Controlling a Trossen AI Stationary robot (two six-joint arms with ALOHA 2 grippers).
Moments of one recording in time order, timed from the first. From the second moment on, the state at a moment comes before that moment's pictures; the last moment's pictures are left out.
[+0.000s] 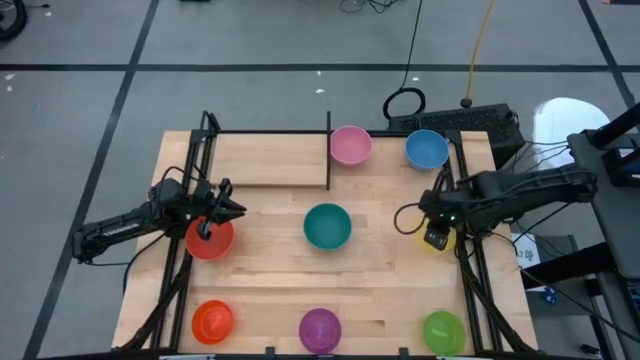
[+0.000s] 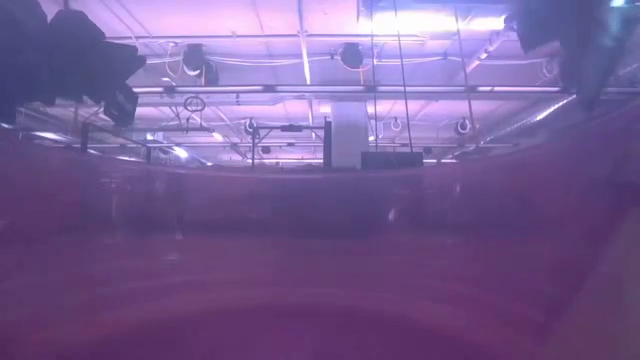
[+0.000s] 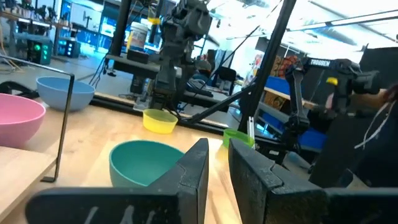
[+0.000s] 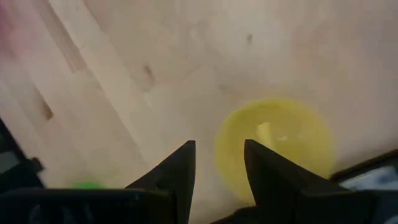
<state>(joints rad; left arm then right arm) 0.34 0.01 0.01 0.13 0.54 -0.36 0.16 0.94 0.90 -1.28 -0.08 0.75</state>
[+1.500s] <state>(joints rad) 0.34 0.01 0.01 0.13 0.54 -0.34 0.13 0.95 0.56 -0.72 -0.10 0.76</state>
